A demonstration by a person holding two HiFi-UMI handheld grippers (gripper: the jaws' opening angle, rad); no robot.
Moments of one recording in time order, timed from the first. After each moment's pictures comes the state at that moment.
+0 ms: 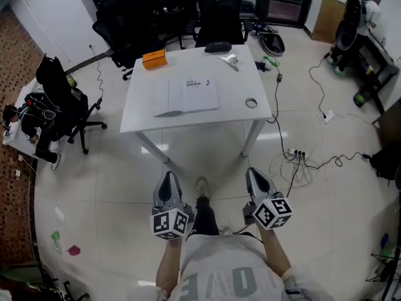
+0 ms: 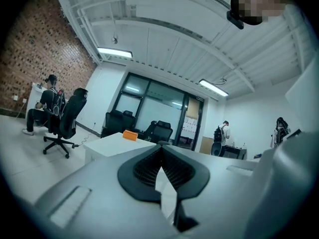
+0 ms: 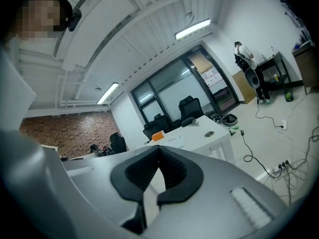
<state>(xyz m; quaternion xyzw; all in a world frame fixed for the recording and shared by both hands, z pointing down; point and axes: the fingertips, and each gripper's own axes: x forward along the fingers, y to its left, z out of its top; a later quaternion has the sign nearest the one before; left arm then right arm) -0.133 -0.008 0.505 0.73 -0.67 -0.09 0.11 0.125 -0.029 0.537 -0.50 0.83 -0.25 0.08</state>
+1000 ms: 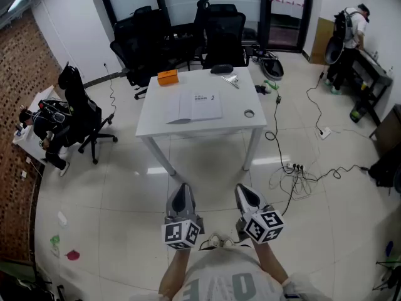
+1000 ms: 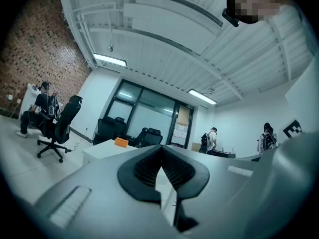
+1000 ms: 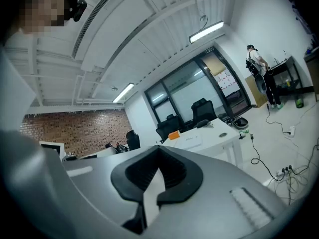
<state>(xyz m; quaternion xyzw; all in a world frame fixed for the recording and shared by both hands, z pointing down) -0.090 0.110 0.455 0.75 -0.64 -0.11 0.08 0.085 0.103 0.478 -0.45 0.86 -0.22 0.07</state>
